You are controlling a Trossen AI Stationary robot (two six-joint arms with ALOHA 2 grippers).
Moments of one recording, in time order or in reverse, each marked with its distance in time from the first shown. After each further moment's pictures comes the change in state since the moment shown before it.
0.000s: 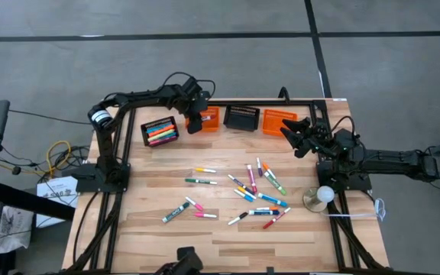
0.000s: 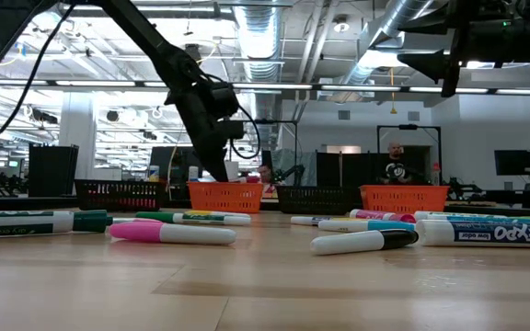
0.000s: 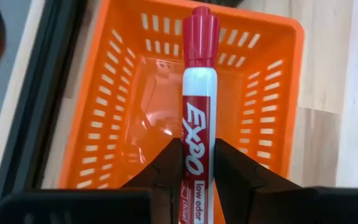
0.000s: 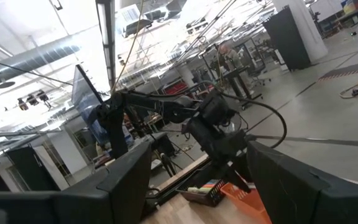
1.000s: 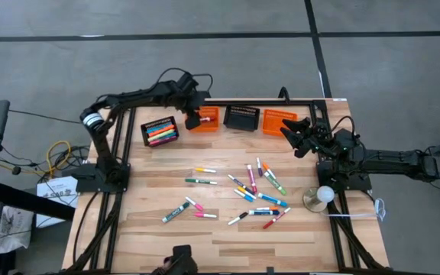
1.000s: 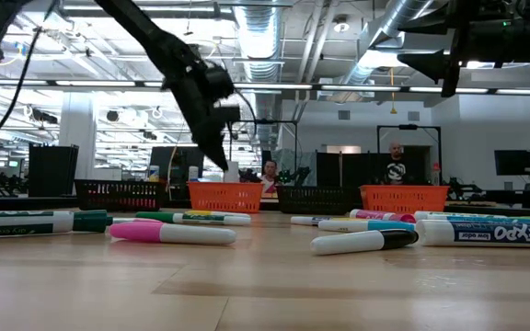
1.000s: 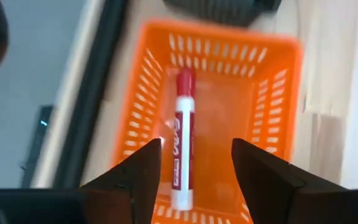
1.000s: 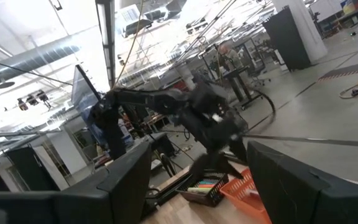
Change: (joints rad) left arm 0.007 -0.094 -0.003 -0.001 -0.057 0.000; right arm 0.000 0.000 0.000 0.000 0.001 0.000
